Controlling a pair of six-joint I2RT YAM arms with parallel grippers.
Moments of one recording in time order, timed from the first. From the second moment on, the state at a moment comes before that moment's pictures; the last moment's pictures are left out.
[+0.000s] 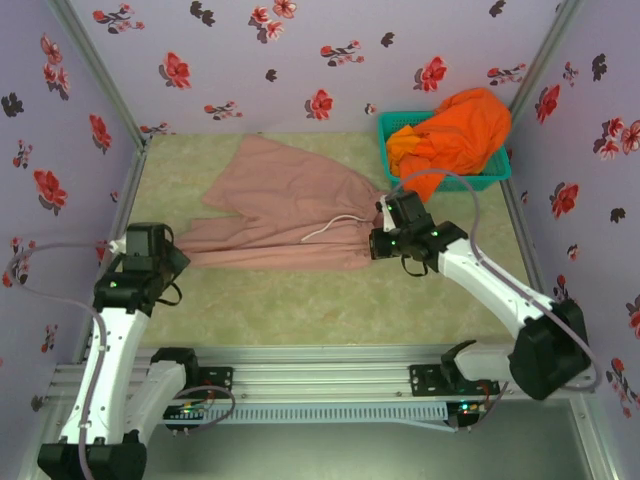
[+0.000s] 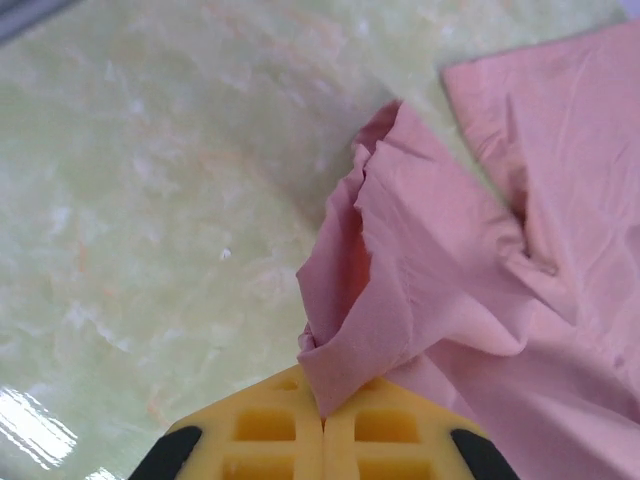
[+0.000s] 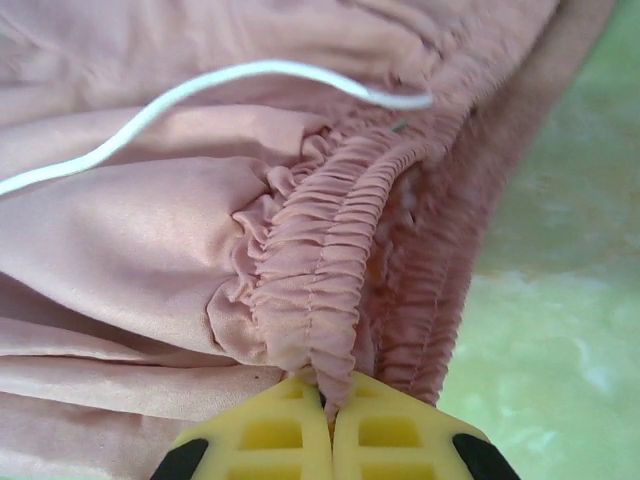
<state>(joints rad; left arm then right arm) -0.08 0.77 0.90 -1.00 -0.21 -0.81 0.52 1.25 0.94 -0.58 -0.13 0.37</state>
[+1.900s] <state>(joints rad) -0.22 2.17 2.10 -0.99 -0.14 -0.47 0.37 1.16 0.63 -0.27 0.08 0.98</state>
